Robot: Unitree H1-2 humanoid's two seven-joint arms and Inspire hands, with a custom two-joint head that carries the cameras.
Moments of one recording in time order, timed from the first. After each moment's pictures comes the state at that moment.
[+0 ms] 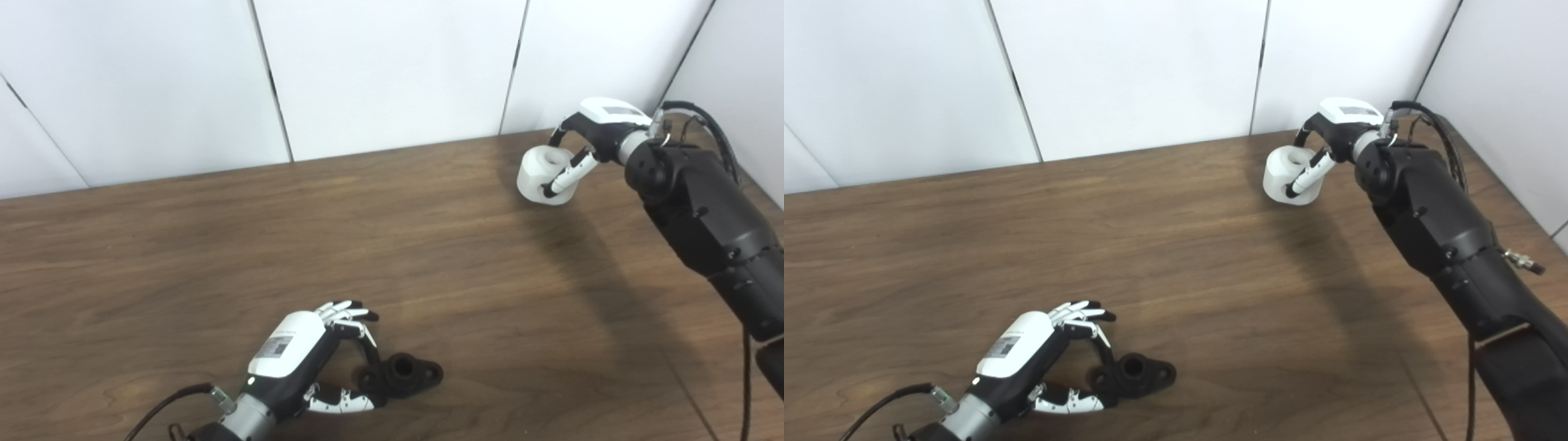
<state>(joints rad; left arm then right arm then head) 0.01 0.30 -0.43 -0.33 0.66 0.02 -0.33 -0.61 -0.67 0.26 0.15 -0.81 0.42 0.51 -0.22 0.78</state>
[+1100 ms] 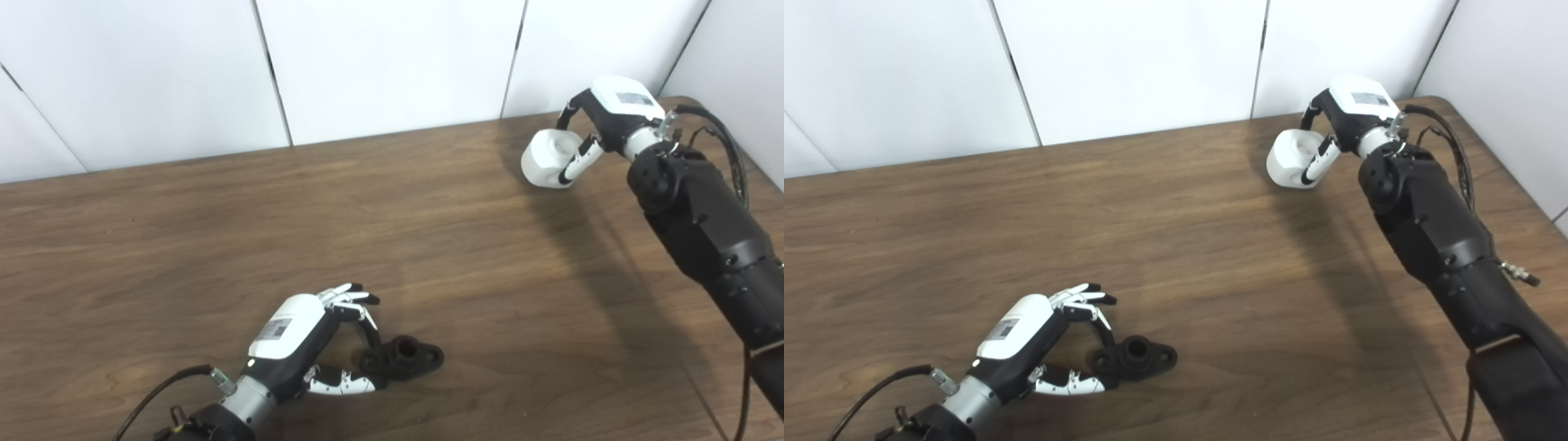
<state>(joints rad) 0.01 0.30 -0.42 -0.35 0.63 0.05 -0.35 -0.54 -0.63 0.21 0.18 -0.79 0.34 0.24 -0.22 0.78</state>
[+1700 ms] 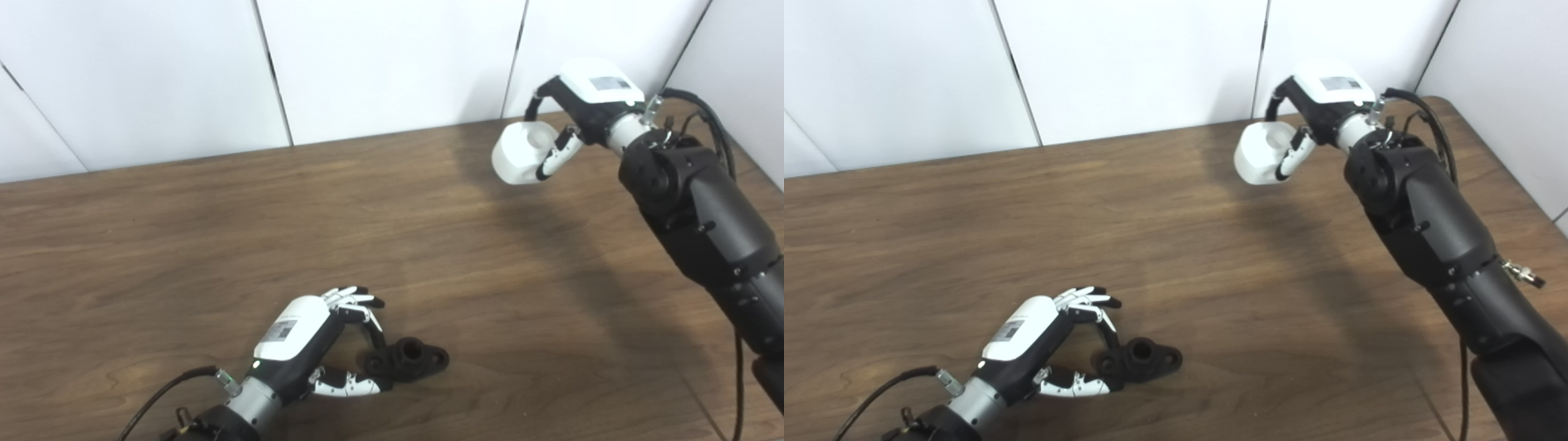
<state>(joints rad) 0.01 0.28 -0.43 -0.34 0.64 0.06 -0.35 -0.53 -0.64 0.24 -0.16 -0.85 0.35 0.44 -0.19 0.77</state>
